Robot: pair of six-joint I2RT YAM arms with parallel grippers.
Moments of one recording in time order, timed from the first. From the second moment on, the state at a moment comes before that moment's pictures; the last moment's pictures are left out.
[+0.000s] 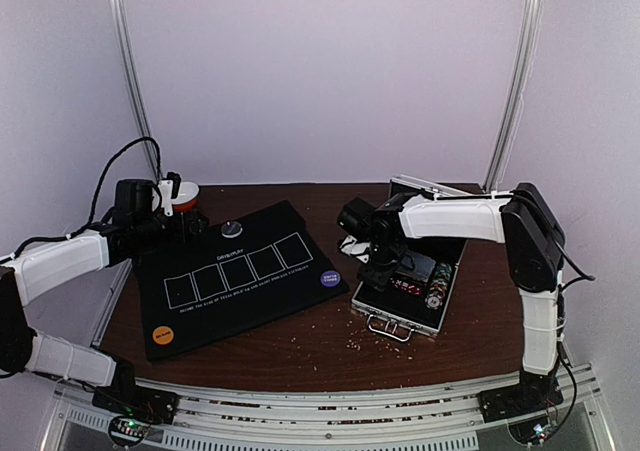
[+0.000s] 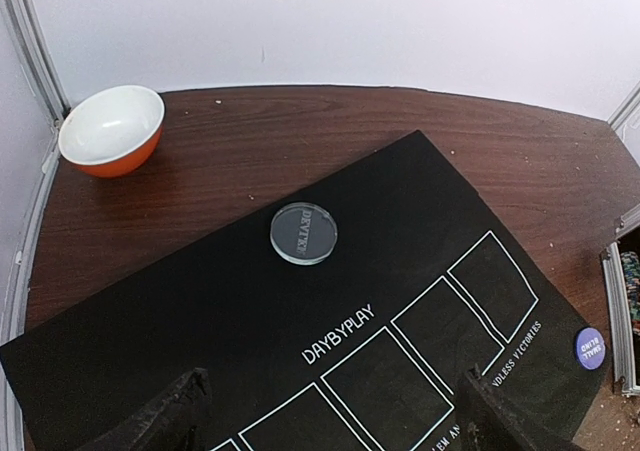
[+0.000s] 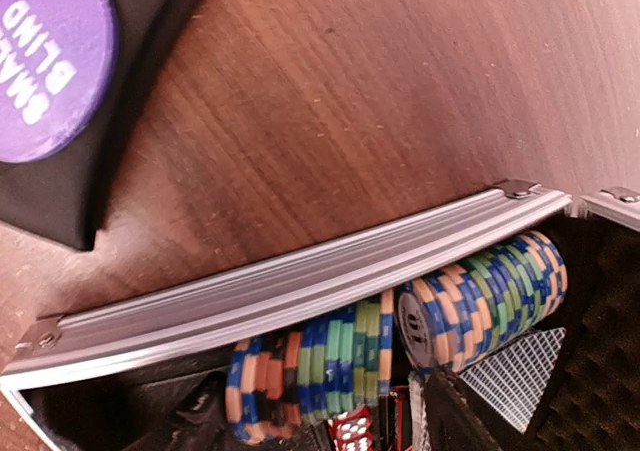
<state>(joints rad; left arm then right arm) -0.22 1.23 0.76 -0.06 0.10 -0.16 0.79 2.06 1.57 -0.89 0.31 -0.17</state>
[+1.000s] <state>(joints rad) -0.22 1.23 0.76 -0.08 0.10 -0.16 0.76 2.10 1.59 -0.88 0.25 -0.15</state>
